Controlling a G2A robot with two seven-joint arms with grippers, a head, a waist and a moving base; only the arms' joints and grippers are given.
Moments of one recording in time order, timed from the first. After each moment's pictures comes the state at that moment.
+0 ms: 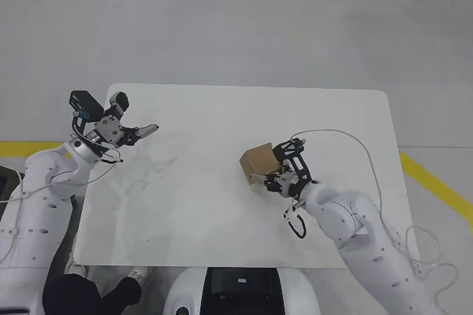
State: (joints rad) left arm 0.99 -0.93 -1.42 -1.29 1.07 -0.80 0.14; right arm -1.15 -1.16 1.07 -1.82 -0.82 0.07 0.74
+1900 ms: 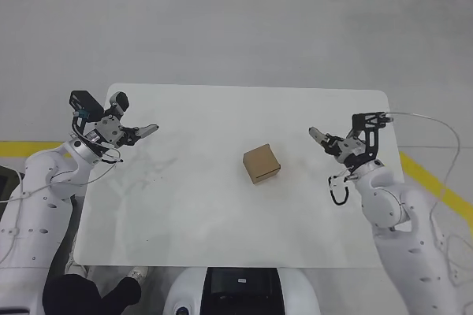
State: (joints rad) left arm 0.99 -0.93 -1.42 -1.29 1.07 -0.80 0.14; right arm -1.22 -1.15 1.42 -1.76 -0.88 -0.03 0.39
